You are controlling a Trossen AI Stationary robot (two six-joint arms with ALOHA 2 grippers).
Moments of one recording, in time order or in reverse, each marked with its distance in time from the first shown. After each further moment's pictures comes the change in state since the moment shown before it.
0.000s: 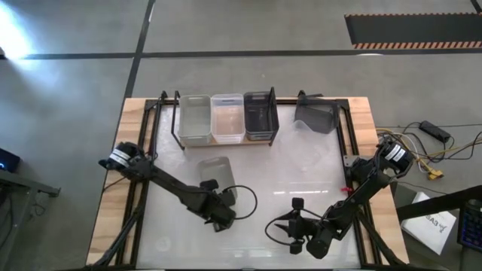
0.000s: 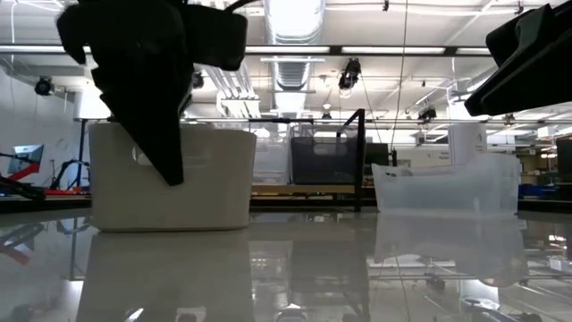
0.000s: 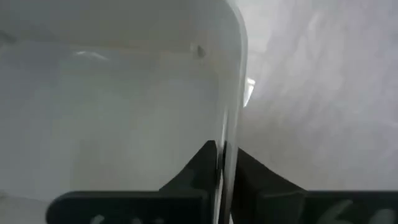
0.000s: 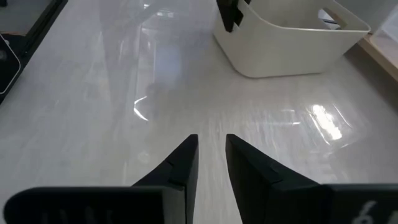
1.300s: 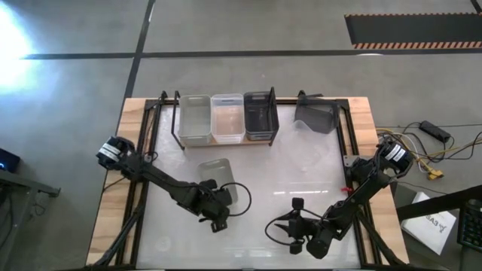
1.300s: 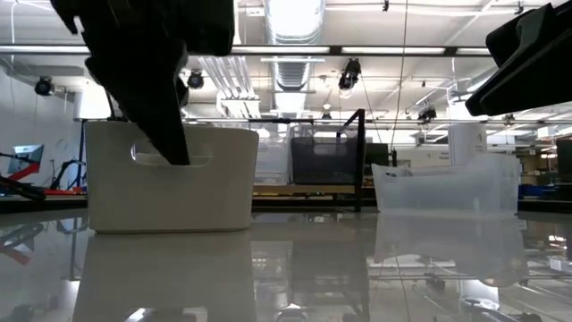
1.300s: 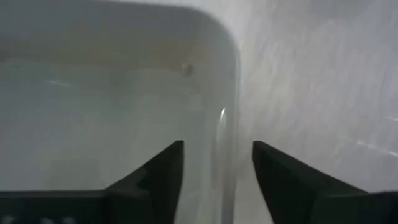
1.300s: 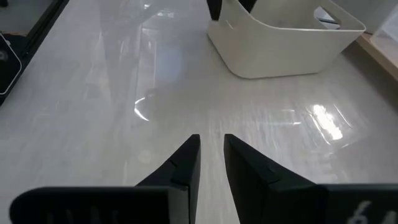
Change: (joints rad) left arm -0.004 -0.116 -0.140 0.198 0.020 0.015; right arm 0.000 -0.001 0.000 0.000 -0.001 0.000
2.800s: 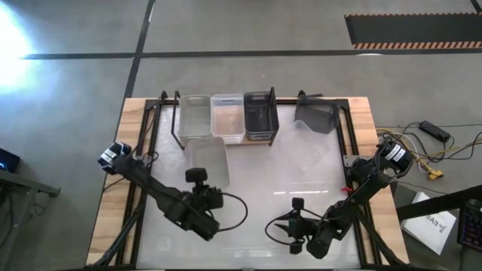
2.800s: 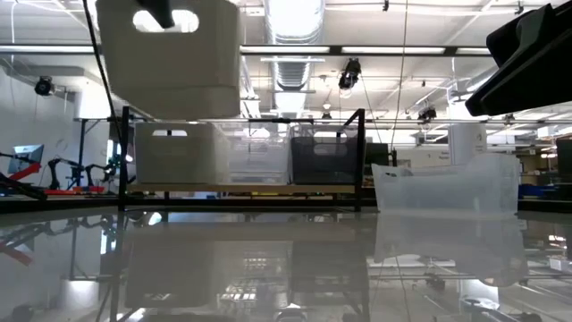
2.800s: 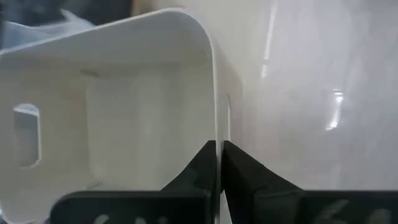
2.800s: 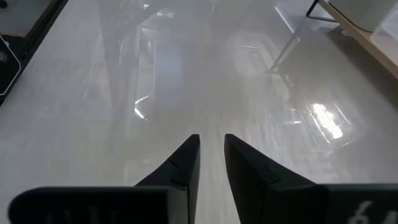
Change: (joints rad) left arm -0.114 0.056 0.552 -0.859 -0.369 0.060; right arm 0.000 0.000 0.000 -0.002 0.000 0.010
